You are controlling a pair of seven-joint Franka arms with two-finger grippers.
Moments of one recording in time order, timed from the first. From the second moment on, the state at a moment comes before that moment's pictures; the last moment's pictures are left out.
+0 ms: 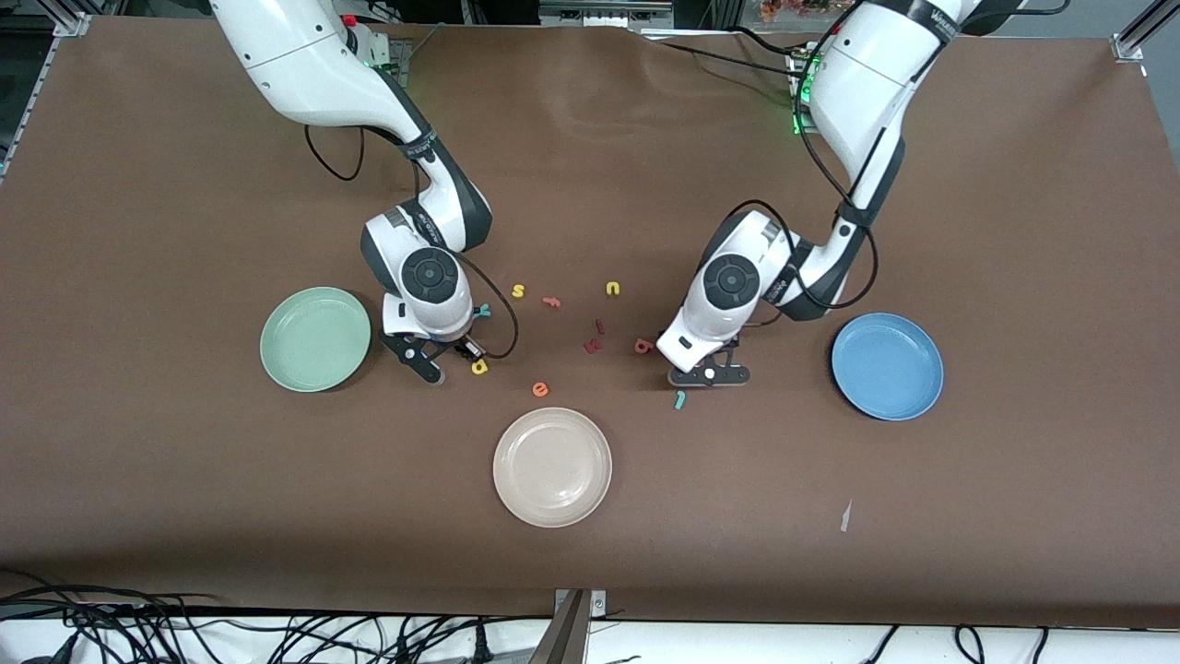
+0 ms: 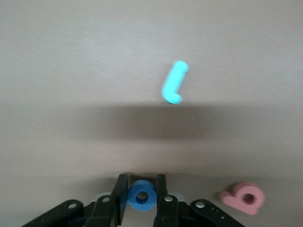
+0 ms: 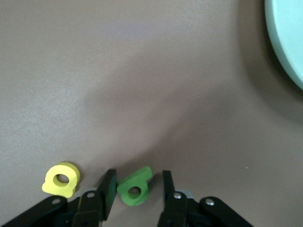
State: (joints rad) left arm -0.38 0.70 -0.15 -1.71 0.10 2.34 -0.59; right arm 0.47 0.66 0.03 -1.78 -0.19 2.33 1.31
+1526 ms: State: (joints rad) left arm 0.08 0.53 -0.15 -1.84 0.10 2.21 0.20; right arm 0.38 0.50 -0.22 -1.94 -0.03 2.26 0.66
